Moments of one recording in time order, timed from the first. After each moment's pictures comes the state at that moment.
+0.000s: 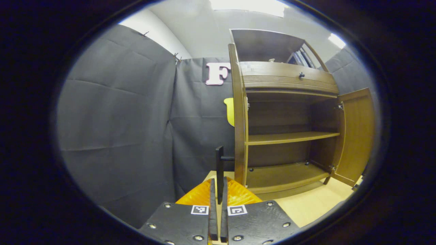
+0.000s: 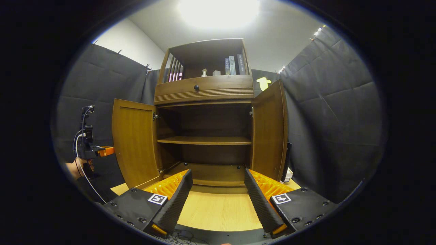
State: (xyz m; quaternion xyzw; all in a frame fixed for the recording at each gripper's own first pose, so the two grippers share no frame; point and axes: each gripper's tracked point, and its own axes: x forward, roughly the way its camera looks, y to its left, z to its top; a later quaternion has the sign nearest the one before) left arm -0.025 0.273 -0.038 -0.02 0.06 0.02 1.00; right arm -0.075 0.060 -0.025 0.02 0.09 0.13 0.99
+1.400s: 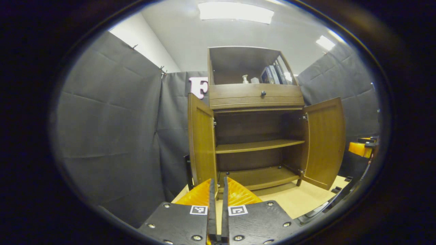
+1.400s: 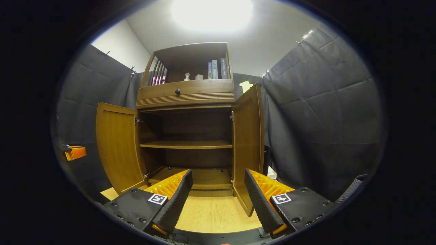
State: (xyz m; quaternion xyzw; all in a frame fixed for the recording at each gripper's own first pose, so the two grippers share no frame) left arm -0.149 0.180 0.032 0.00 0.03 -0.03 1.00; right arm -0.070 0.017 -0.018 0.02 0.07 0.05 1.00
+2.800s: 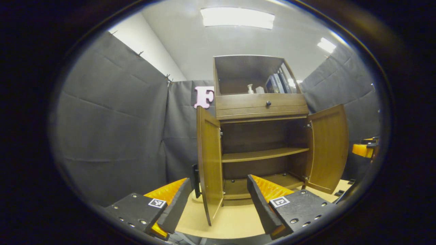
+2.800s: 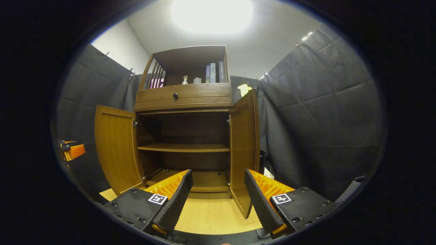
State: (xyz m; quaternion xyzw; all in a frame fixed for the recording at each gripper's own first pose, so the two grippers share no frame) left arm -0.159 0.189 0.054 -0.01 -0.01 0.00 1.00; right arm -0.073 0.010 -0.008 0.02 0.06 0.04 1.00
